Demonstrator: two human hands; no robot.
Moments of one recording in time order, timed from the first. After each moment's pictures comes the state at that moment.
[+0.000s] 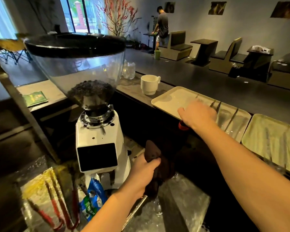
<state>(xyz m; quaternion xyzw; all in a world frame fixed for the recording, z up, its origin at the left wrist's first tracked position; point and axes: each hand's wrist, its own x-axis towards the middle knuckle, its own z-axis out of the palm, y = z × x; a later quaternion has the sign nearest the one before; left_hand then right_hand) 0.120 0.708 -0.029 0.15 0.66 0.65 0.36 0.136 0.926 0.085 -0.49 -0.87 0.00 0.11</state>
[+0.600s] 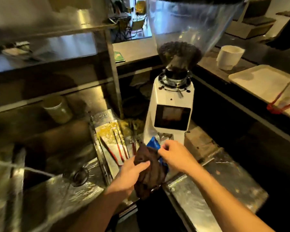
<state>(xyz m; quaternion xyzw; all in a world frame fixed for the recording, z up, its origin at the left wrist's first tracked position) 0.100 0.475 -0.105 -0.03 0.66 0.68 0.31 0.118 0.649 -0.064 -0.18 -0.91 0.38 -0.07</state>
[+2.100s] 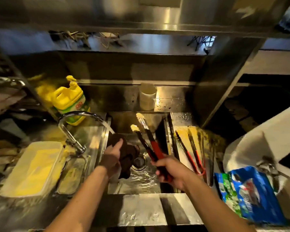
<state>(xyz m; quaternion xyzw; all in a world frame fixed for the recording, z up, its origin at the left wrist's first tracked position) 0.020 0.140 -0.138 -0.37 0.54 0.75 0.06 0.032 0.352 -0.106 -0.17 -0.58 0.70 -0.39</state>
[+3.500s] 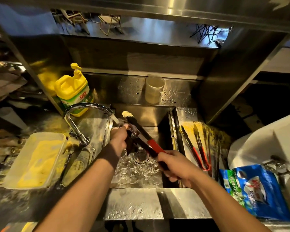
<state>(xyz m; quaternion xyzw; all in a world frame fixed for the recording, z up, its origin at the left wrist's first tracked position) -0.061 0.111 -0.181 -0.43 0.48 0.76 0.02 0.042 0.324 -0.071 -0.08 -0.72 0.57 -0.39</state>
